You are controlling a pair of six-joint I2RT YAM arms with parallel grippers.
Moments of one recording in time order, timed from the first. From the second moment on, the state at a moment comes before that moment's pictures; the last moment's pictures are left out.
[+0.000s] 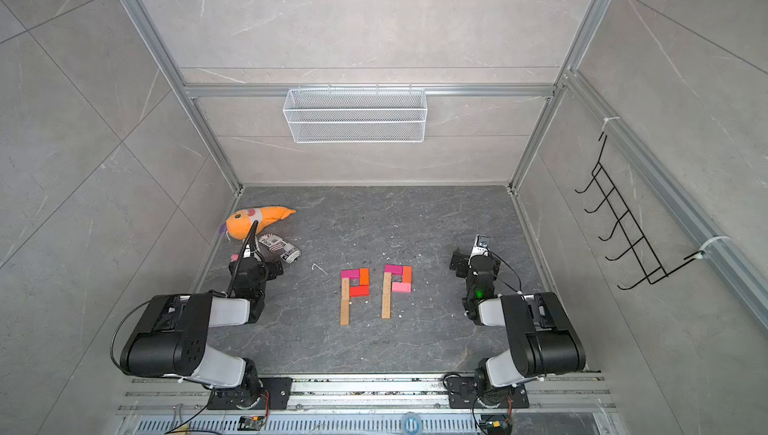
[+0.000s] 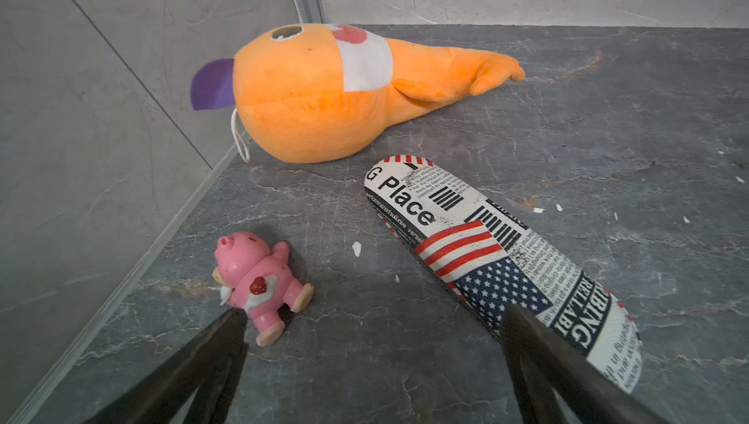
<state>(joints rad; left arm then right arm) -0.01 1.51 0.33 0.77 -0.27 -0.01 0.06 1.51 0.31 0.83 0.23 0.10</state>
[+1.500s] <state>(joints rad) 0.02 1.51 0.33 0.74 -0.23 -0.03 0.06 1.51 0.31 0.87 0.19 0.07</state>
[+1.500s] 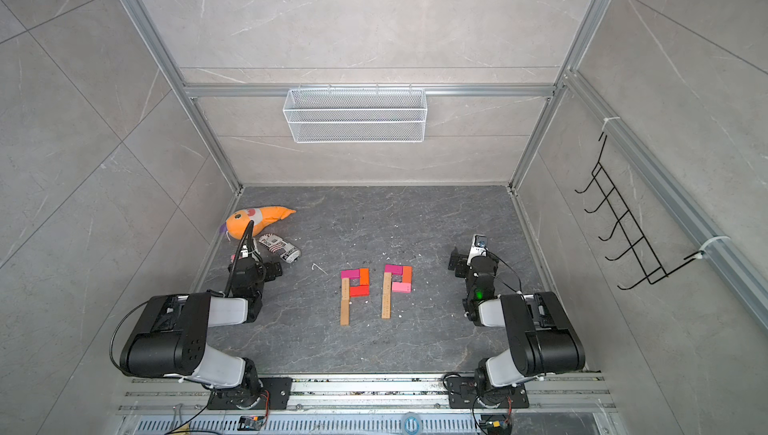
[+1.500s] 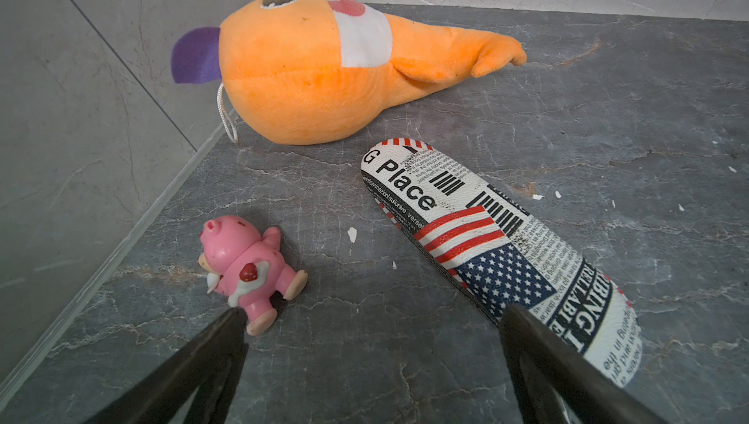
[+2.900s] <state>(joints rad) 0.02 1.51 0.33 0.74 -0.23 -0.03 0.06 1.51 0.32 0.86 0.15 0.06</state>
